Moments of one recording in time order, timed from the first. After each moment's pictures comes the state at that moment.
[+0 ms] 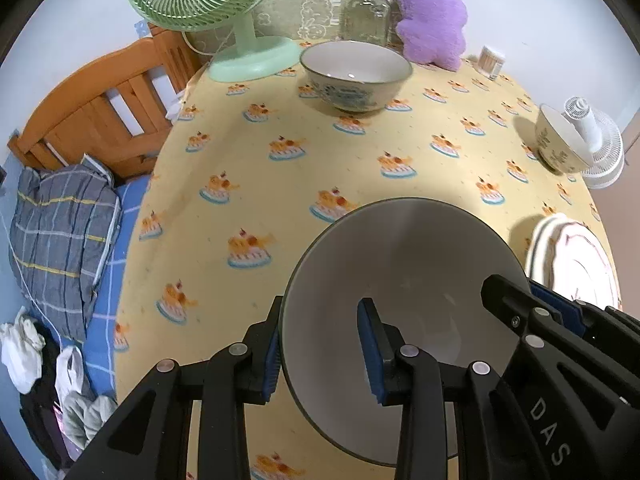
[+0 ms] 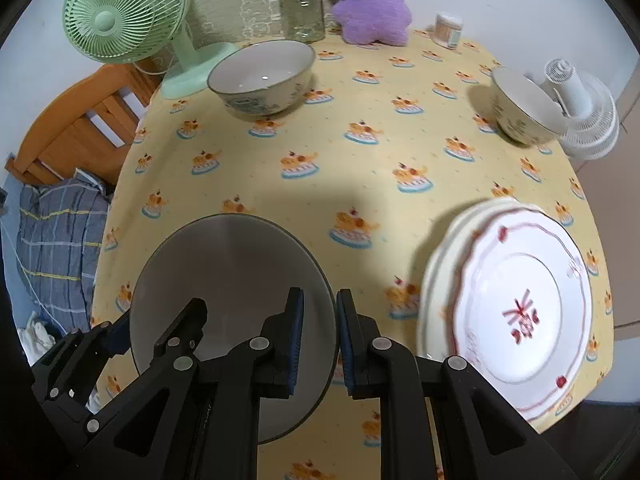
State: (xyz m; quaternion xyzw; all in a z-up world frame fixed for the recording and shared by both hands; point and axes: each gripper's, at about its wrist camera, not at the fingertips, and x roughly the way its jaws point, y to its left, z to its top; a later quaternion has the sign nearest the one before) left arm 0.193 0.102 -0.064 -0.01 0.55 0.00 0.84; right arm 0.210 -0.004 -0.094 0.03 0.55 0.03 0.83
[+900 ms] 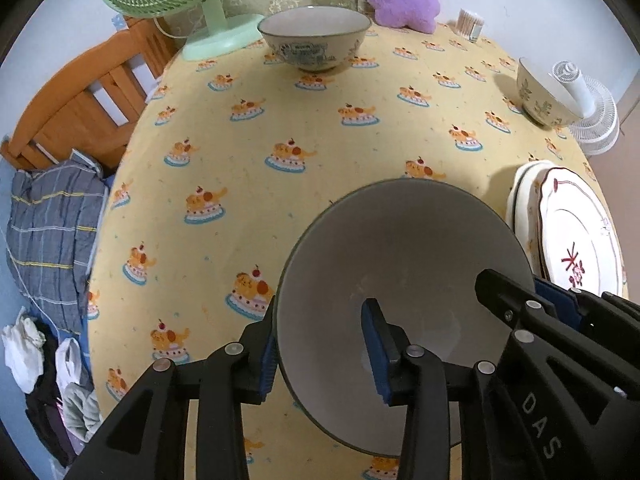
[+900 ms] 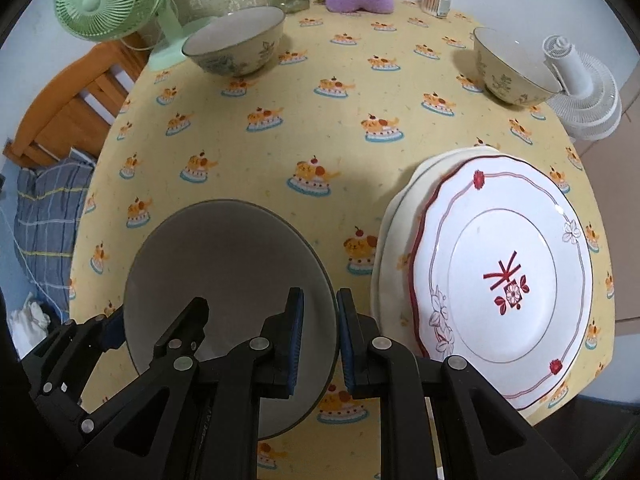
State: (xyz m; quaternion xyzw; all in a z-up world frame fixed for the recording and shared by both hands) left arm 0.174 0.069 -0.087 0.01 0.58 -0.01 0.82; right arm 0.194 -0.034 -0.123 0.02 0.59 0.03 0.81
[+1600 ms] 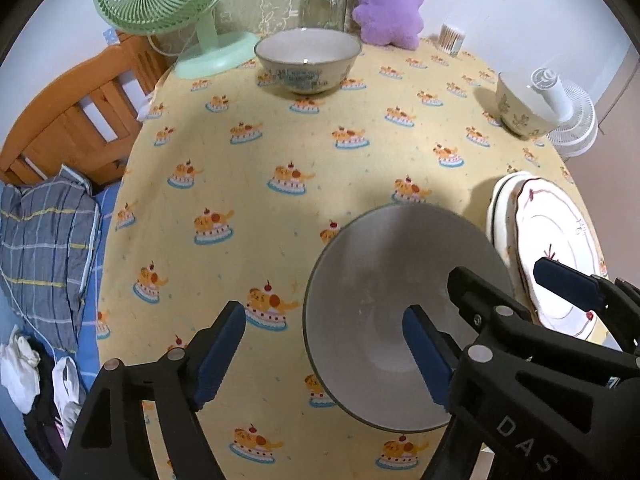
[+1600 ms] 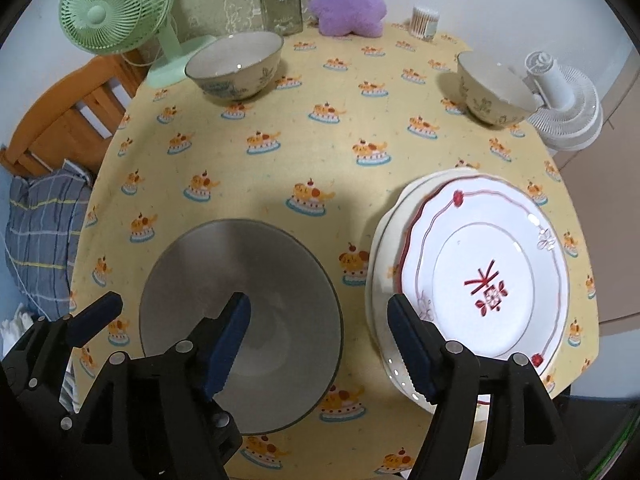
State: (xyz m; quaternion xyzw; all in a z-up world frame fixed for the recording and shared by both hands) left arm 0.173 0.084 -0.062 0.01 0.56 -0.05 0.83; right arm 0.187 -0.025 -0.097 0.01 0.55 0.01 0.83
